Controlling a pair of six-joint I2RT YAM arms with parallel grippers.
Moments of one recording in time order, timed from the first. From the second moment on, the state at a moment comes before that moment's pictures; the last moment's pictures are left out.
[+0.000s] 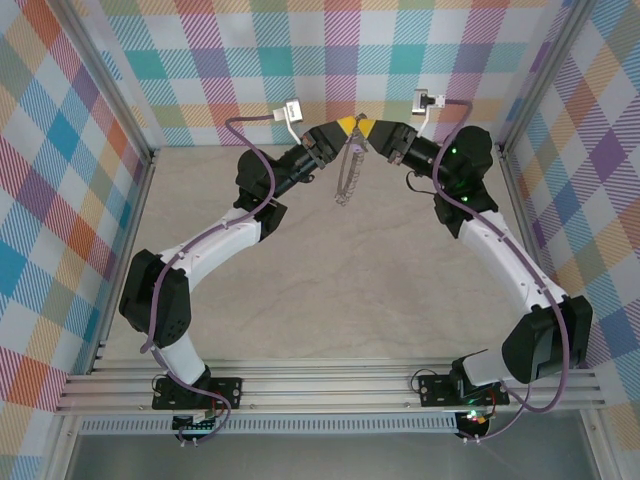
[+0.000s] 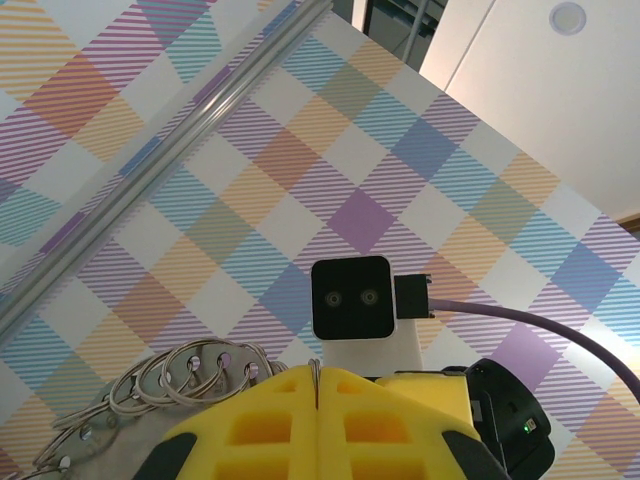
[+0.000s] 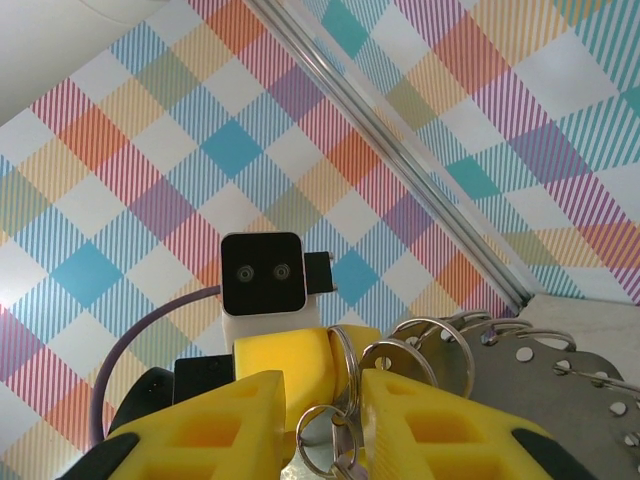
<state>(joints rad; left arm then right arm) -0.59 1.71 1.38 0.89 0.46 -1.08 0.33 1.41 1.31 0.42 -0.74 0.94</state>
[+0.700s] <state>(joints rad) -0.59 1.71 1.38 0.91 0.46 -1.08 0.34 1.43 1.33 0.41 -0.74 0.94</state>
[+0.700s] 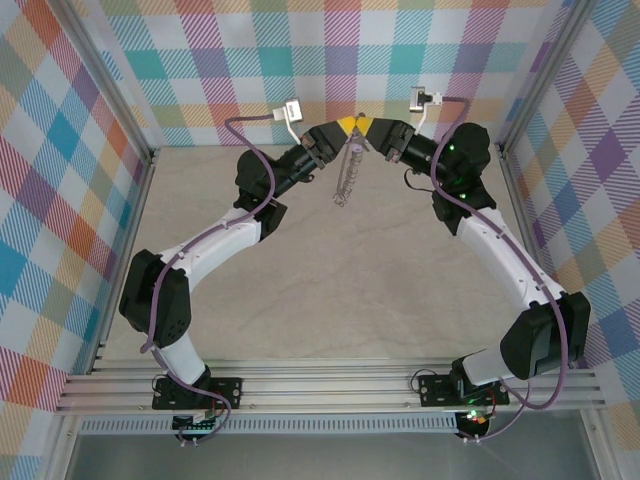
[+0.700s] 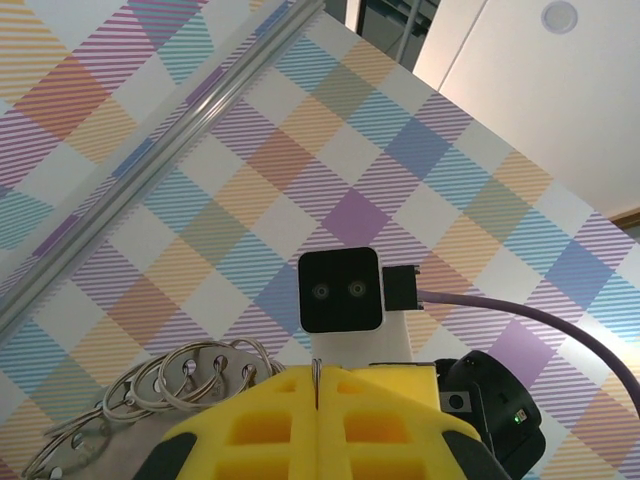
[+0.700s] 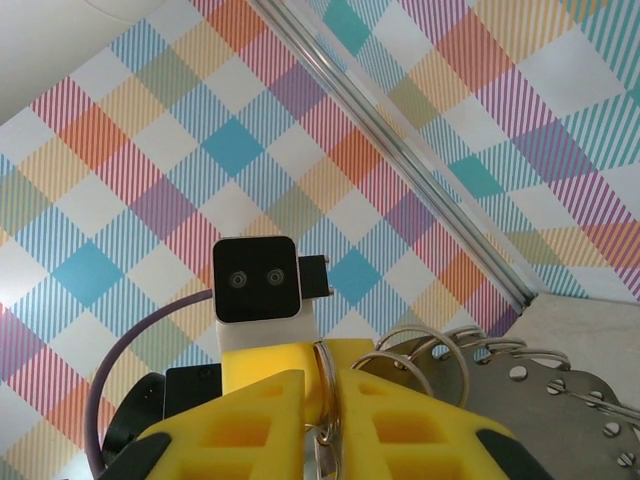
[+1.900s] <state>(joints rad) -0.41 1.88 2.05 -0.16 1.06 -0.36 0.18 1.64 1.68 -0.15 -1.27 0.50</state>
